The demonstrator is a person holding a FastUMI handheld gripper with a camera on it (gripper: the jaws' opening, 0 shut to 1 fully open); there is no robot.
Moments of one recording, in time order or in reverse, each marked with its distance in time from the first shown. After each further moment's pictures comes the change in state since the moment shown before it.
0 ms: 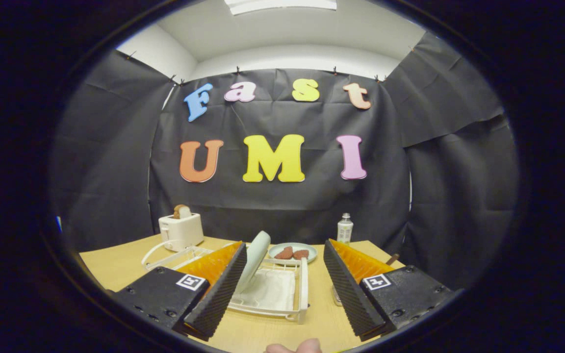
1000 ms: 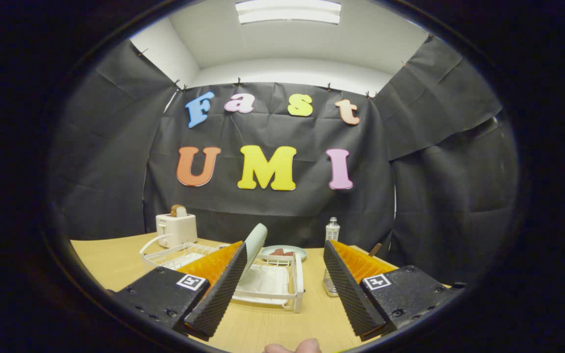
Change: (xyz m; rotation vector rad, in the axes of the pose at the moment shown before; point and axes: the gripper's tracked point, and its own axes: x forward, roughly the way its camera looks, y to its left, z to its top) arm -0.063 0.004 -0.054 -0.043 -0.125 -0.112
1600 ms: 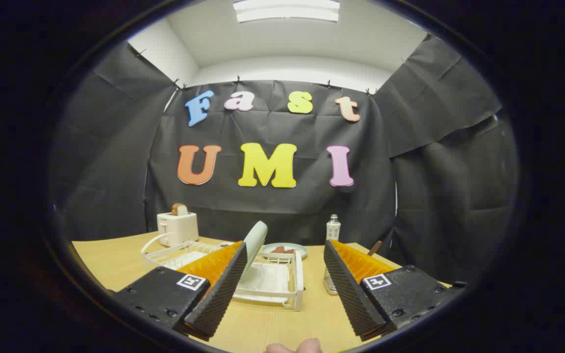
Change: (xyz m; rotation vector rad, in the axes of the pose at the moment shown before) arm -0.001 -0.003 -0.001 -0.007 0.010 0.002
